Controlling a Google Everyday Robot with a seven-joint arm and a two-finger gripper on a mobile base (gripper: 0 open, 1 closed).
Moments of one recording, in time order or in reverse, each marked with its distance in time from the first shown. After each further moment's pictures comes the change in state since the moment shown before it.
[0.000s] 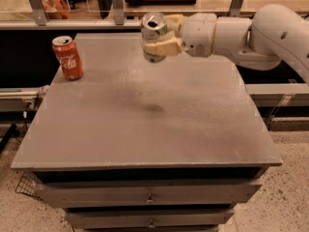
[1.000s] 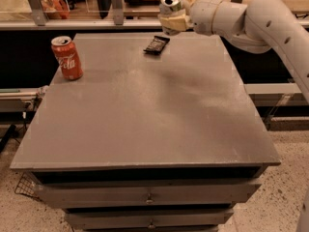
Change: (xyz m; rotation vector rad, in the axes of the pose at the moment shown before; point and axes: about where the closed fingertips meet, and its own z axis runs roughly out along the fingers) arm 0.048 -0.144 0.003 0.273 0.057 -0.058
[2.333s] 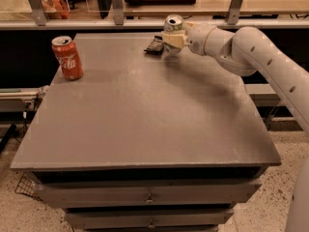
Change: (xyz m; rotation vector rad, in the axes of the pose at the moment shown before) arm 0.094 -0.011 0.013 0.135 0.054 0.273
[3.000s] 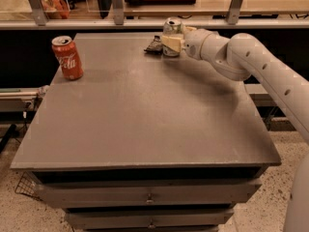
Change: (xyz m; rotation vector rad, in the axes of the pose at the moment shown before) arm 0.018 0.003 0.008 0.014 0.002 0.085
